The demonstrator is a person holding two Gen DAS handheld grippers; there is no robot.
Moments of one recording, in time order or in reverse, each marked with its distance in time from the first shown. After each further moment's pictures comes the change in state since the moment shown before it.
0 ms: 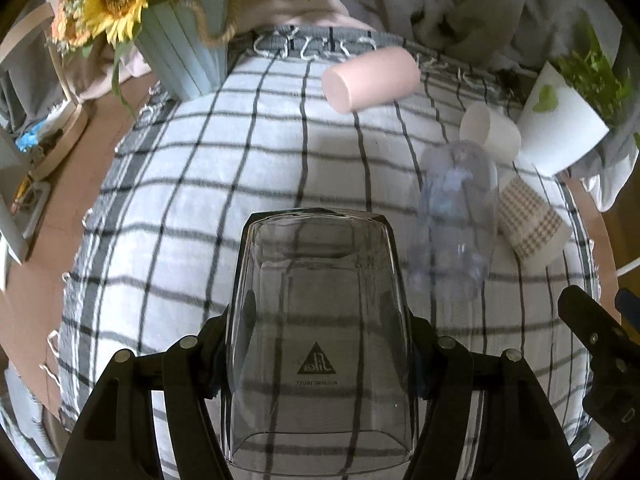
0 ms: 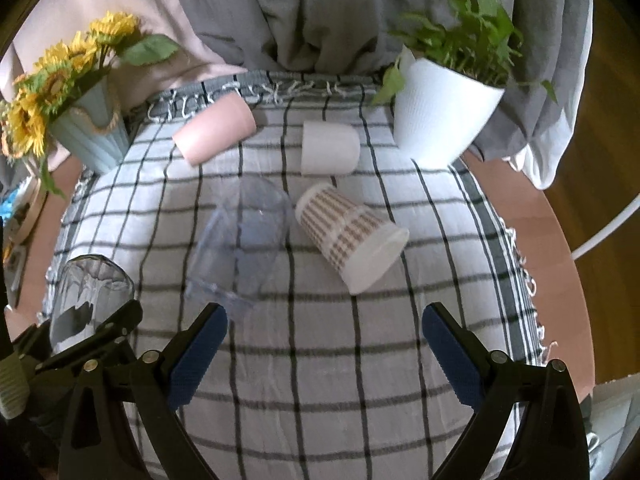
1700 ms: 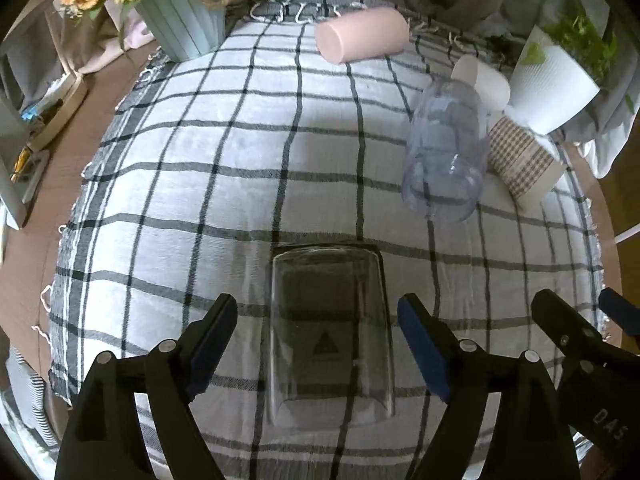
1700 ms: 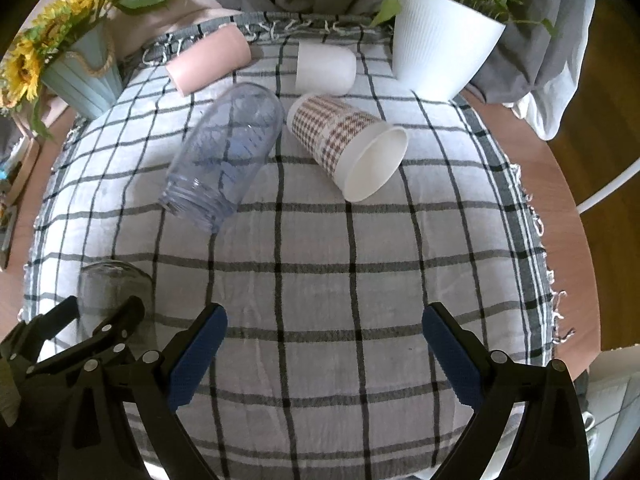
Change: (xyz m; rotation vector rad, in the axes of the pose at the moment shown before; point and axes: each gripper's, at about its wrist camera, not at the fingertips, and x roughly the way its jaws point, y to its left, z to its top) left arm -0.012 -0.003 -0.045 0.004 0.071 -0.017; right arm 0.013 -0.003 -0.050 -0.012 0.129 -0.004
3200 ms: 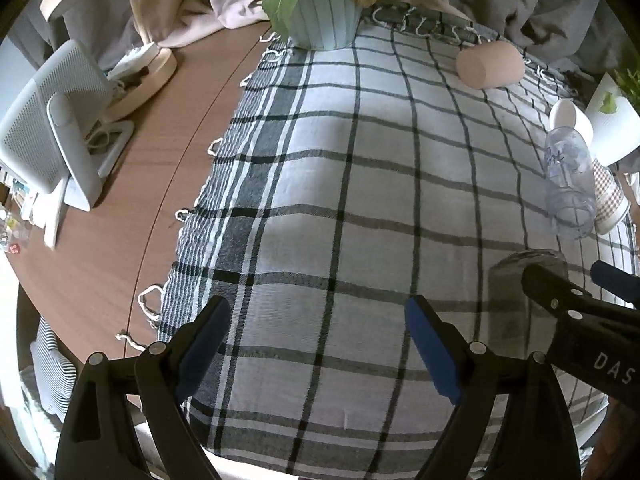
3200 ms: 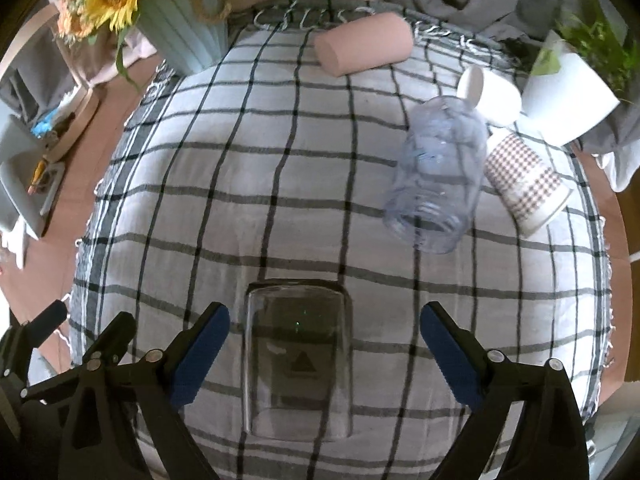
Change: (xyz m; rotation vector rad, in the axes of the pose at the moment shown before) left arm -0.008 0.141 -0.005 -0.066 -0.002 0.141; right arm 0.008 0.150 0.010 -0.149 0.063 0.128
